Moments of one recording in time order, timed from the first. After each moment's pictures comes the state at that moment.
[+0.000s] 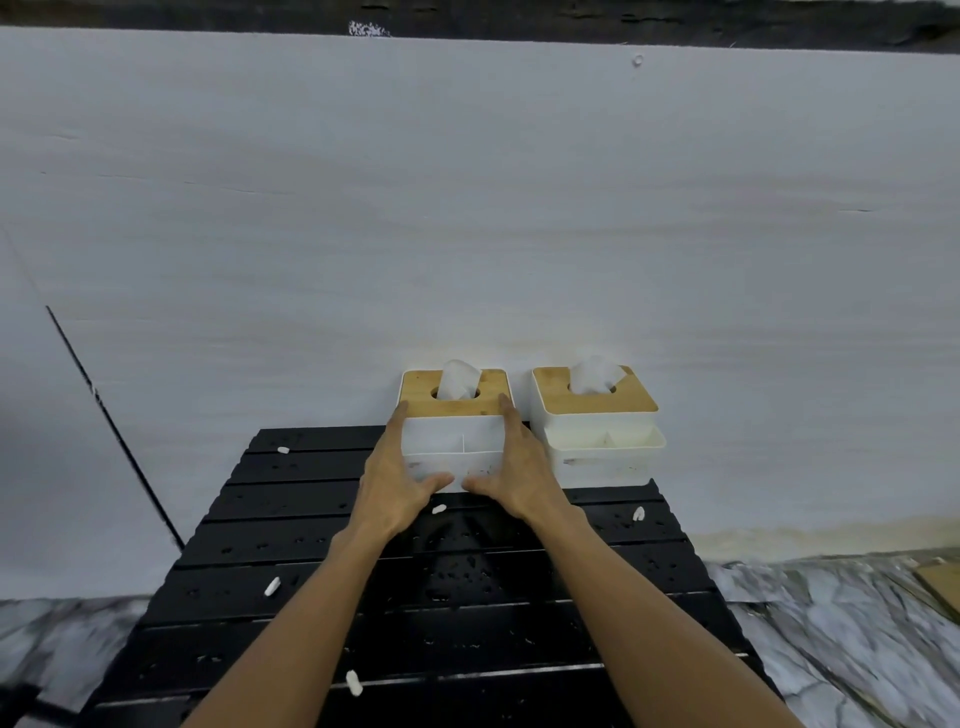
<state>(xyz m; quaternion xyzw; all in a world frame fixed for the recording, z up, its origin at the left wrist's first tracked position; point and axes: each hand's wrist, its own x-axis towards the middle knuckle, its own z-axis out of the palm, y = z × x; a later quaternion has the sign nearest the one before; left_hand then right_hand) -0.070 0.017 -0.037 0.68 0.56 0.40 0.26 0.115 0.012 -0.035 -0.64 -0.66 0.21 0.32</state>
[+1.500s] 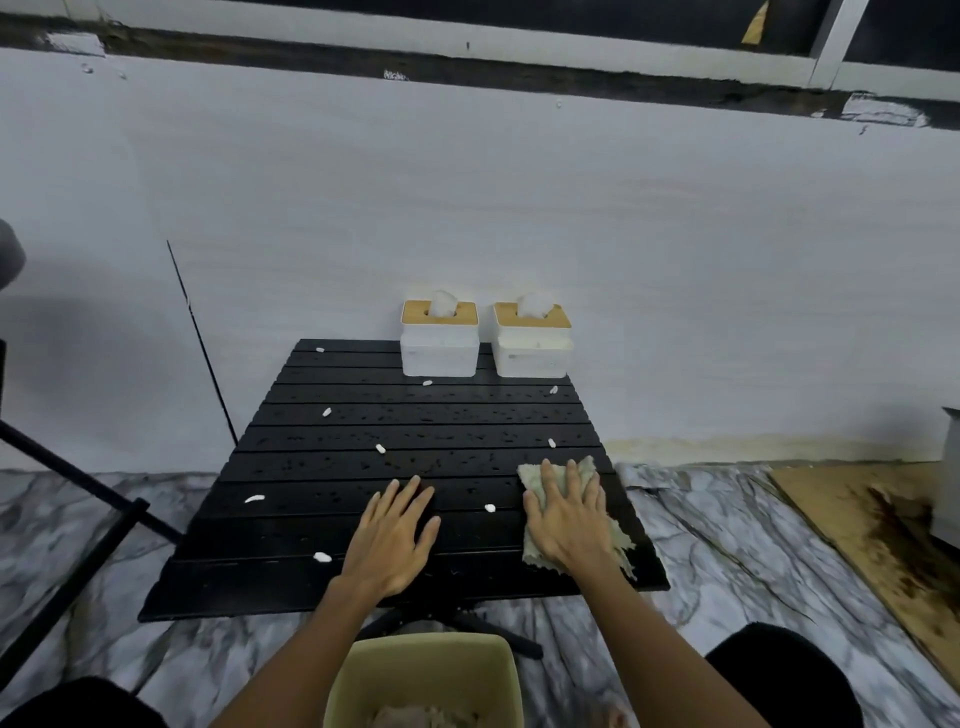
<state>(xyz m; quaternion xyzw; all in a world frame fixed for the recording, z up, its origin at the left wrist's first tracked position) -0.094 -0.310 -0.086 0.81 0.56 0.12 0.11 0.165 -0.321 -0.078 -0.78 -0.61 0.10 0.09</state>
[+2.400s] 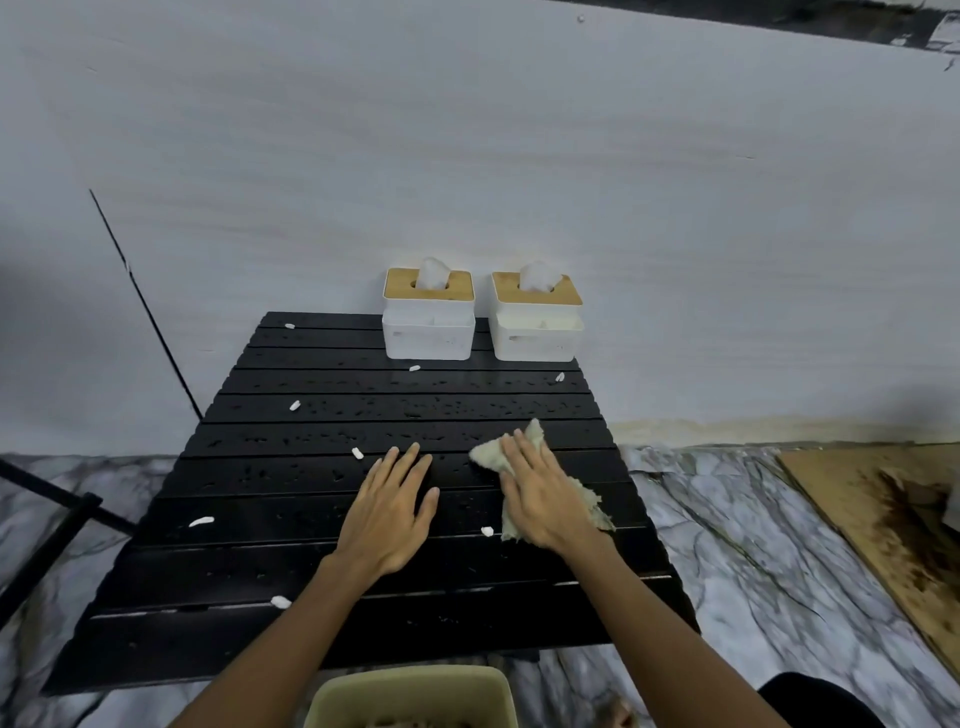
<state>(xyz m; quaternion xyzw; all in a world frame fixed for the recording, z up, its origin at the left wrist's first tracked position) -0.072 -0.238 -0.093 0.82 0.54 0.17 0.10 0.161 -0.248 -0.084 -0.67 -0.72 0.13 0.13</state>
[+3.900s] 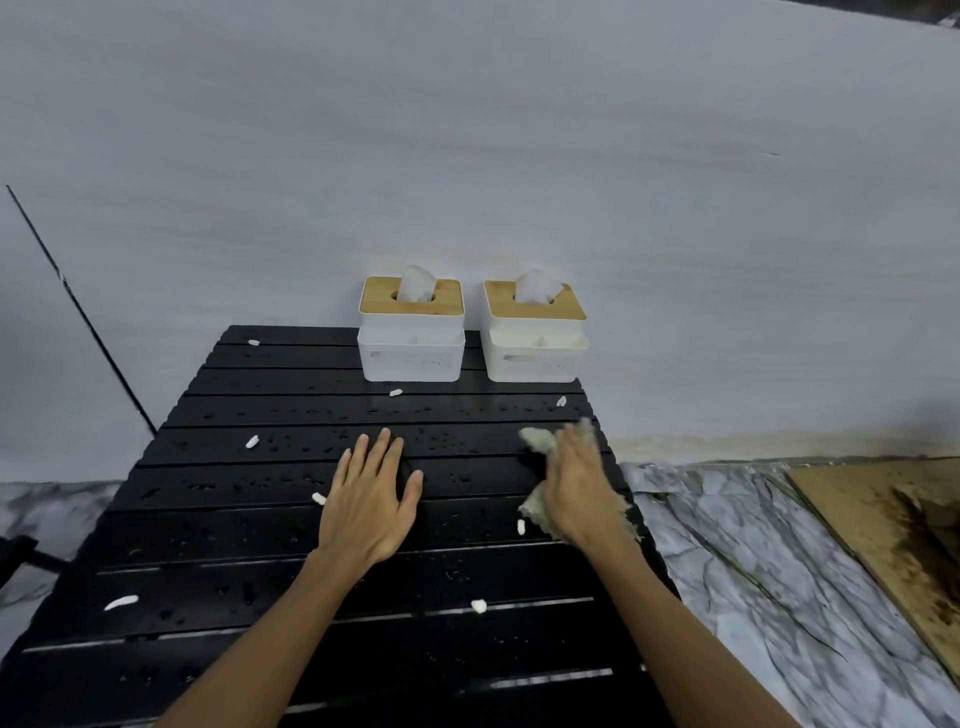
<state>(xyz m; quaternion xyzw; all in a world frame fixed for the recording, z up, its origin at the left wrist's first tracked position) -0.054 -0.153 -0.094 0.77 0.61 0.16 0.08 0.213 -0.172 -0.101 -0.74 -0.62 0.08 0.24</state>
